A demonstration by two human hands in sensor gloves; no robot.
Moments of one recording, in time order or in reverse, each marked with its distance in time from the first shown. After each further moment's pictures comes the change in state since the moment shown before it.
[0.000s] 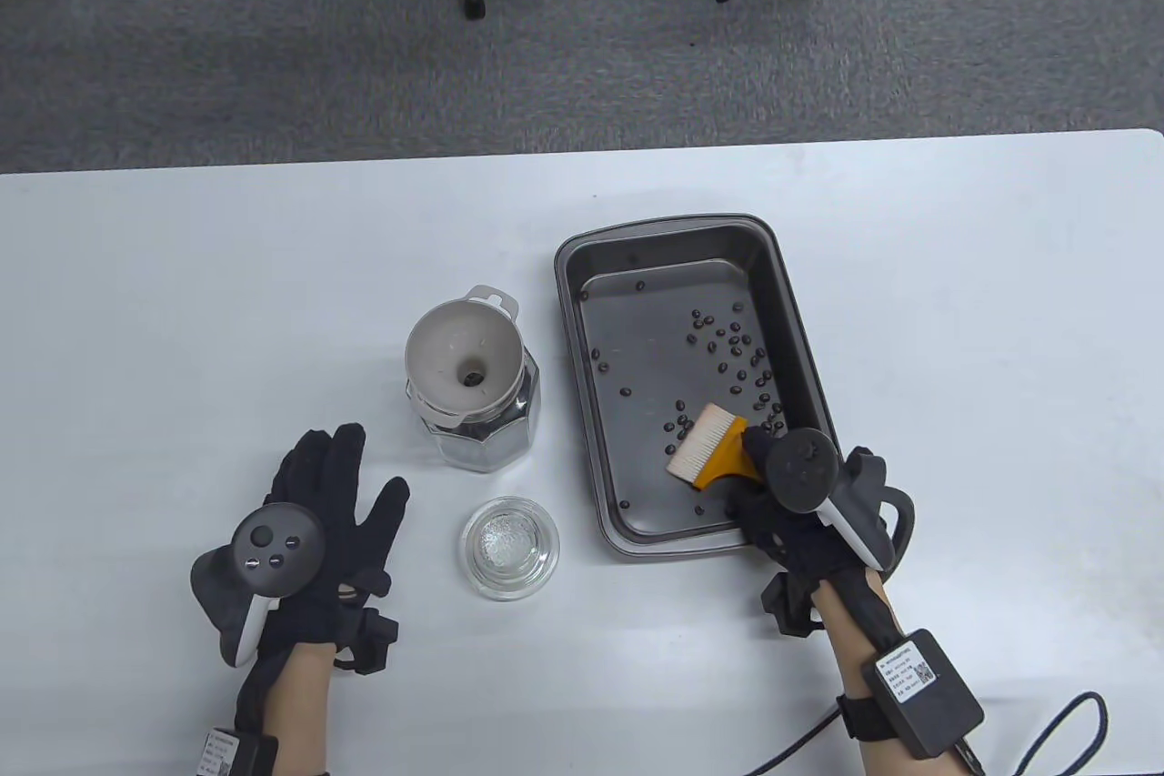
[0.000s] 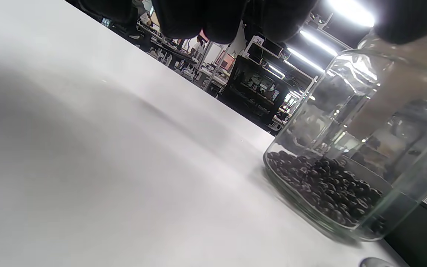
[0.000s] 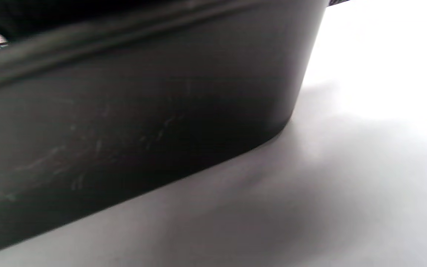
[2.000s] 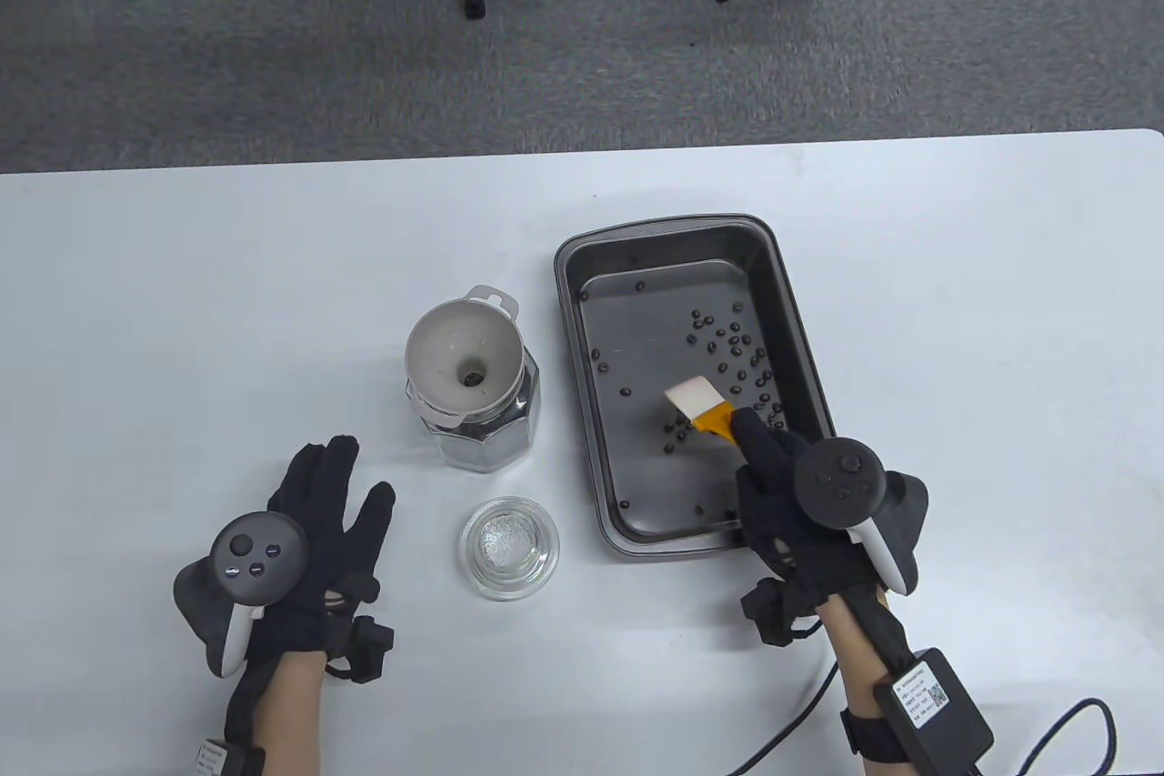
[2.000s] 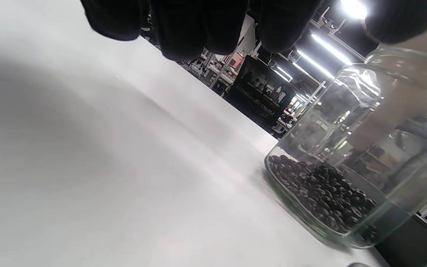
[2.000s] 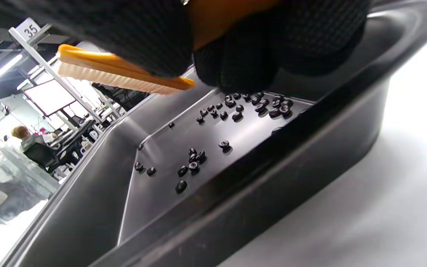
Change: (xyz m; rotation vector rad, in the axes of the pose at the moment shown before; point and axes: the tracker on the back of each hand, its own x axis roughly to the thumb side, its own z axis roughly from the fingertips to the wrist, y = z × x) left_hand -0.010 0.004 0.006 -0.009 0.023 0.071; right_hand 0.006 -0.026 0.020 -0.020 -0.079 -0.294
